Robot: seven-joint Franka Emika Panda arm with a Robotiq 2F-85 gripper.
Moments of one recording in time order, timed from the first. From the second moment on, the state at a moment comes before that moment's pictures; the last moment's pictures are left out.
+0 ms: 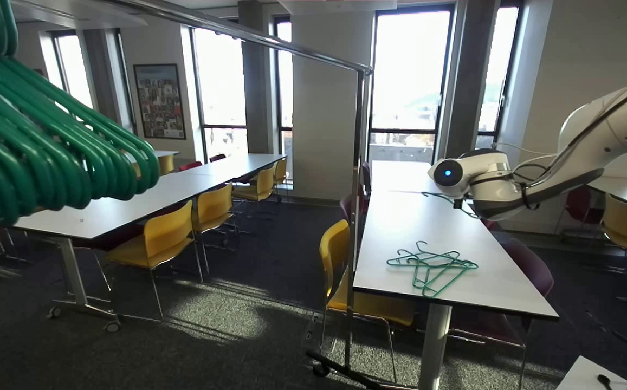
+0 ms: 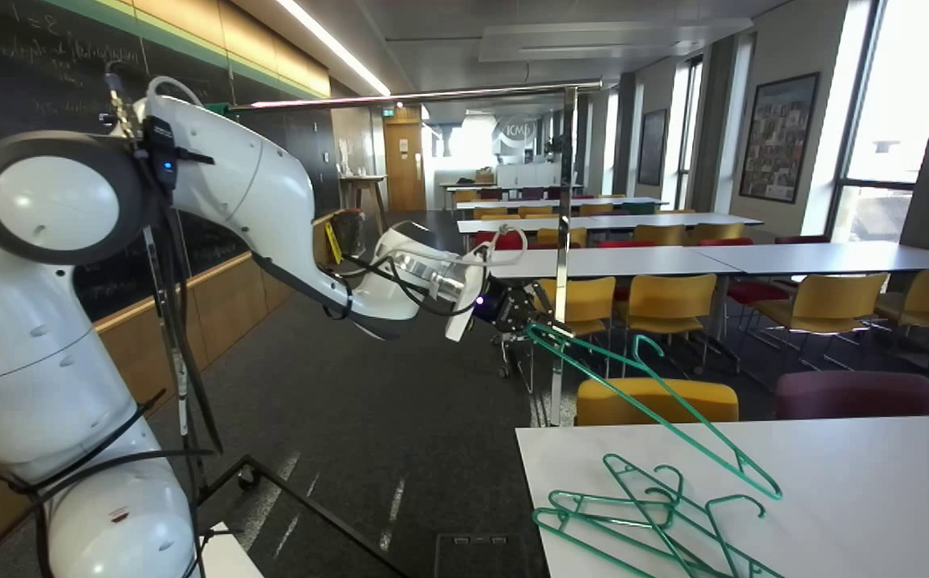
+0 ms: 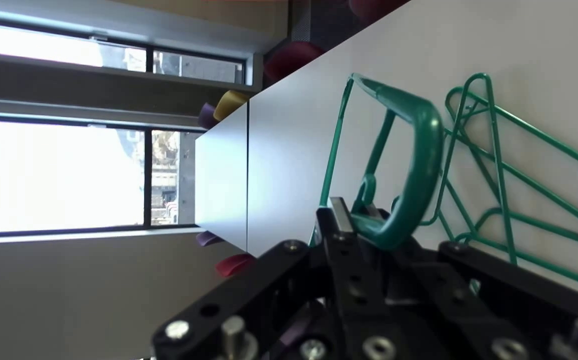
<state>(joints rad) -0.05 -0.16 -0.08 -2.27 -1.46 2.20 0.24</state>
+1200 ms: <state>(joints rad) -0.07 0.44 -0.12 -1.84 -1.65 2.09 0.51</state>
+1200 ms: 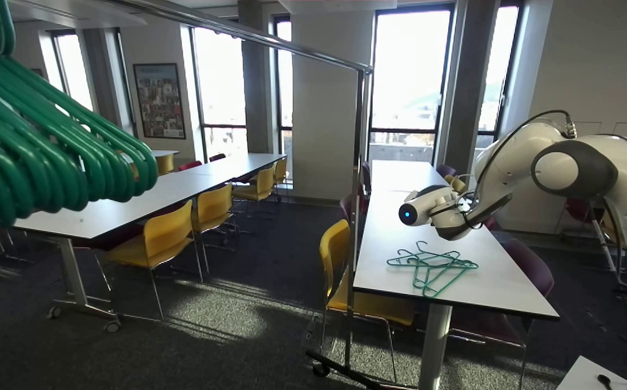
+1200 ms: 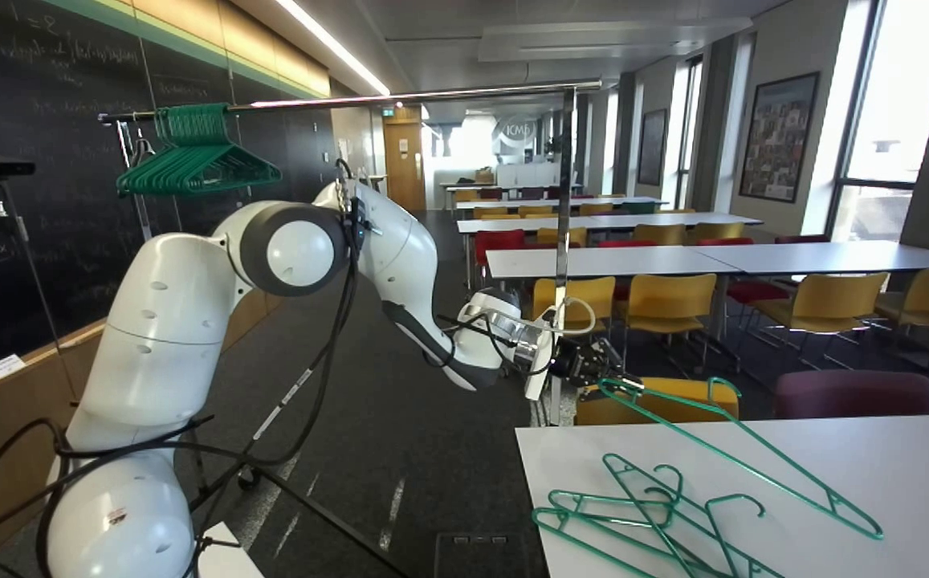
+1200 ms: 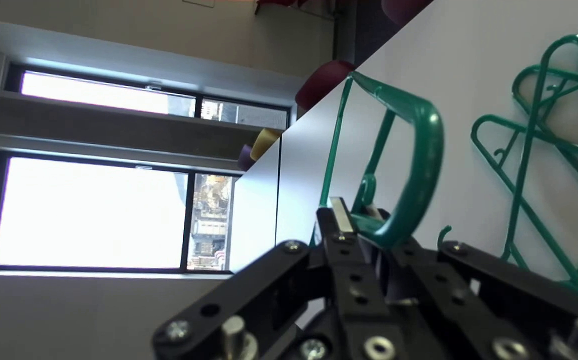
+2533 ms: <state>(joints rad) -0.08 0.52 -0.11 -1.75 -1.24 2.19 0.43</state>
